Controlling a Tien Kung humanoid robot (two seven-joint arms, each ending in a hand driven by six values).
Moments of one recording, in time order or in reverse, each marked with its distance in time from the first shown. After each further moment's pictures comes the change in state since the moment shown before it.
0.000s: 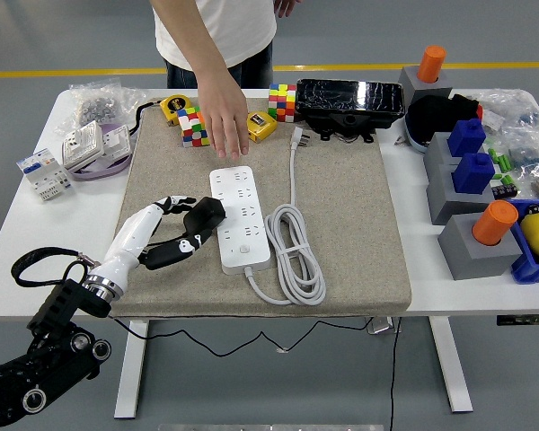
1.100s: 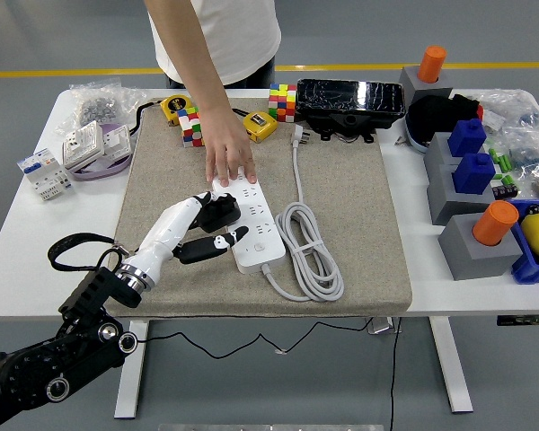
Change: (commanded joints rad) left arm -0.109 -0.043 0.115 0.004 -0.011 -0.013 0.007; right arm 0.001 0.004 0.005 -0.001 0.002 0.001 0.000
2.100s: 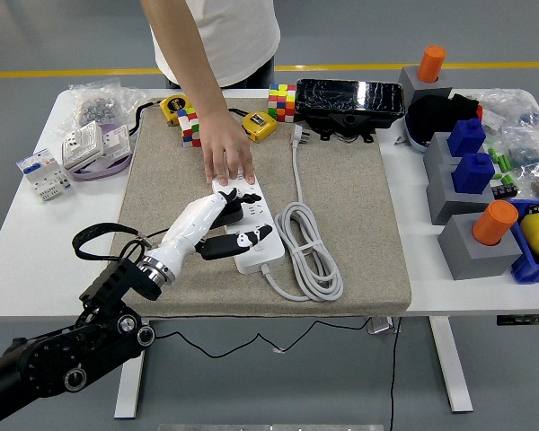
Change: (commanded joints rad) left arm -0.063 -0.032 0.048 0.013 -0.006 0.000 0.001; right arm 0.001 -0.001 -0.002 0.000 0.001 0.000 0.001
